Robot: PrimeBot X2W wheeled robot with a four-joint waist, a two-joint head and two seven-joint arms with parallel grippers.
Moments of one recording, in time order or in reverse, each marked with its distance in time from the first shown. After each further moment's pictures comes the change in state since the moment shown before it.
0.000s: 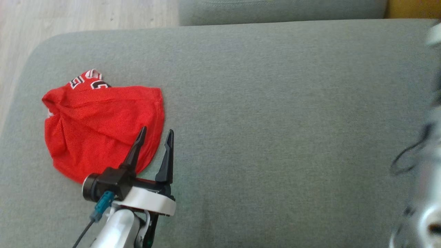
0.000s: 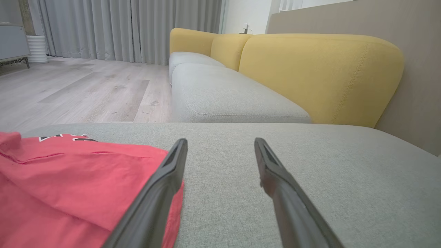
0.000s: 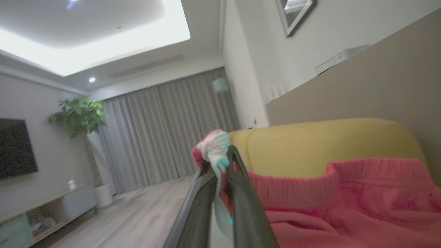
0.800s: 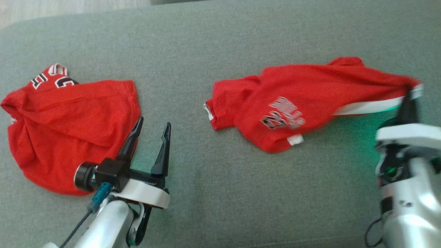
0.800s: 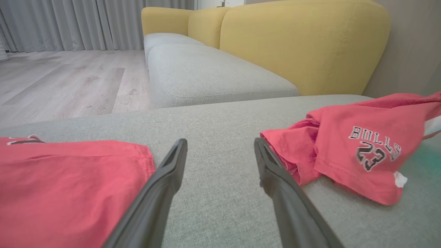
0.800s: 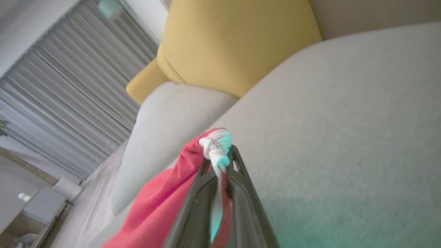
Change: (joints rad) left arm -0.068 0.102 -0.104 -0.004 -0.031 0.065 0.001; right arm 0.296 0.038 0.082 0.455 0.400 0.000 -0.282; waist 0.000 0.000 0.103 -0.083
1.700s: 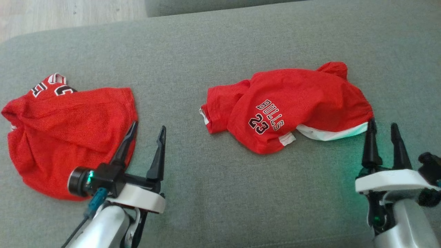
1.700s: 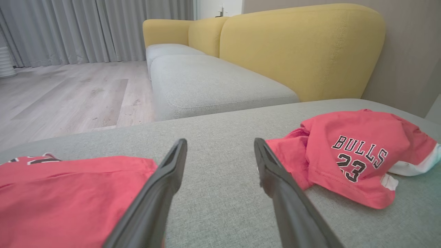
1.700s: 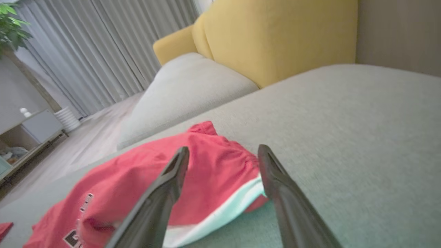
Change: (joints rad) left arm 0.009 0.089 -0.087 -0.076 -0.081 0.101 0.000; right arm 0.317 0.003 0.126 -0.328 -0.255 0.000 0.007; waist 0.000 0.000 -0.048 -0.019
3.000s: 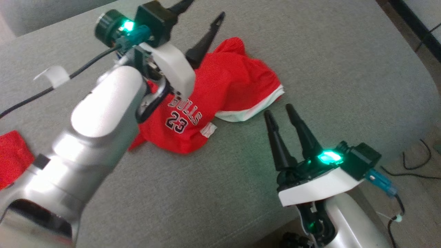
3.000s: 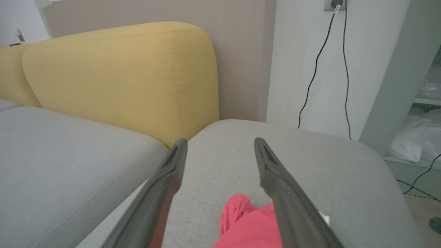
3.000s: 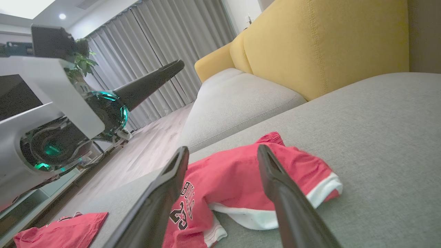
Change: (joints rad) left arm -0.741 -0.100 -0.222 0.297 -0.069 -0.289 0.328; right arm -0.022 -0.004 0.529 -0.244 0.156 0.000 0.000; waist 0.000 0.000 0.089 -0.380
